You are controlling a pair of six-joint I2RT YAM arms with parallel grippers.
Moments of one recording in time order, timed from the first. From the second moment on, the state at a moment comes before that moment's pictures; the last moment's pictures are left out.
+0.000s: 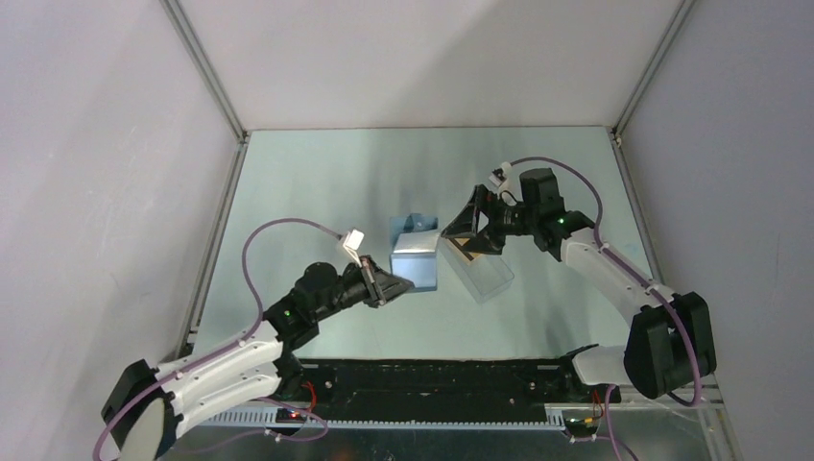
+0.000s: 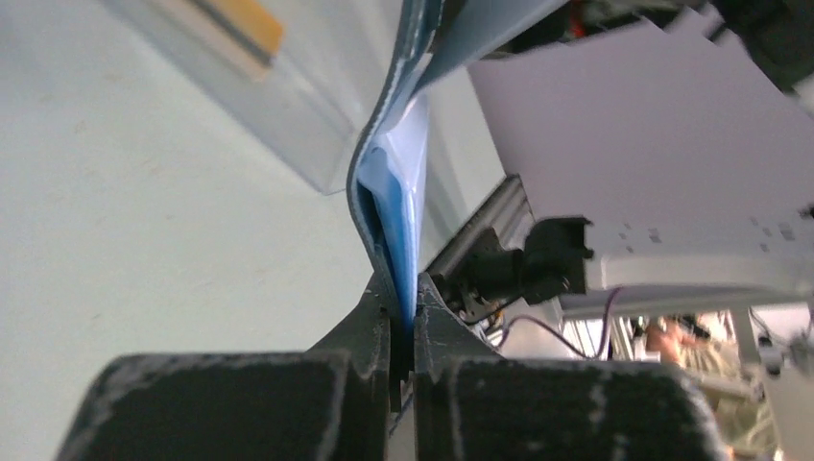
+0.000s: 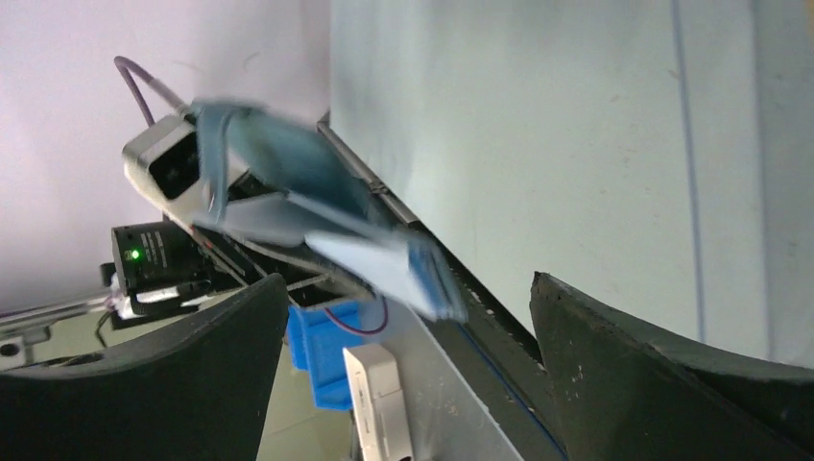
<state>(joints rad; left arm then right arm) -0.82 0.79 0.34 0.27 0.20 -0.91 0.37 1.33 0.95 -0.25 -0.79 0.80</state>
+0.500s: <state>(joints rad) -0.54 0.87 0.17 0.27 0.30 -1.06 0.33 1.30 0.95 -0.47 -0.68 0.60</state>
